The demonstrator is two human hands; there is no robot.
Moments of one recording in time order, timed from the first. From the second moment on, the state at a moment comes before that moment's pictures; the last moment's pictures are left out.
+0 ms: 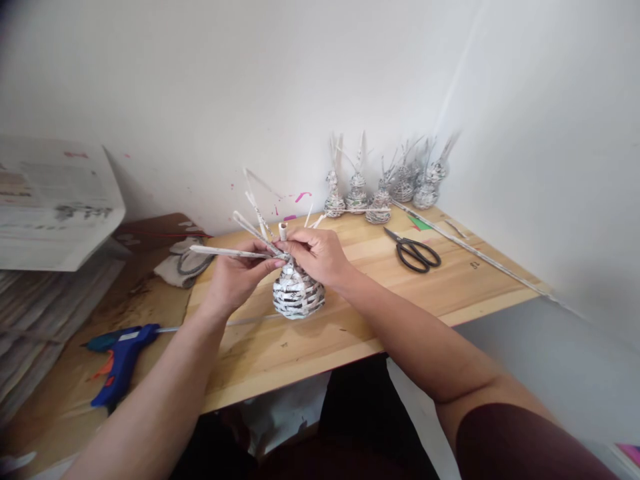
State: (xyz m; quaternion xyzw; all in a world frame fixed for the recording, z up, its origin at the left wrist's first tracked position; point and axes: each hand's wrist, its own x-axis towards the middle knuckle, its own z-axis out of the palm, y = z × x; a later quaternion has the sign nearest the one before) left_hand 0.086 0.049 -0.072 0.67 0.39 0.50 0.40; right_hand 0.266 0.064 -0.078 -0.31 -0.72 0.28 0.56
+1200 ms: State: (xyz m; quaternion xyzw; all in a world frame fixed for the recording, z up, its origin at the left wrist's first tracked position) left_hand 0.079 0.047 -0.075 0.70 0.32 0.55 0.31; right_hand 0.266 0.055 -0.071 -0.32 -0.67 0.35 0.57
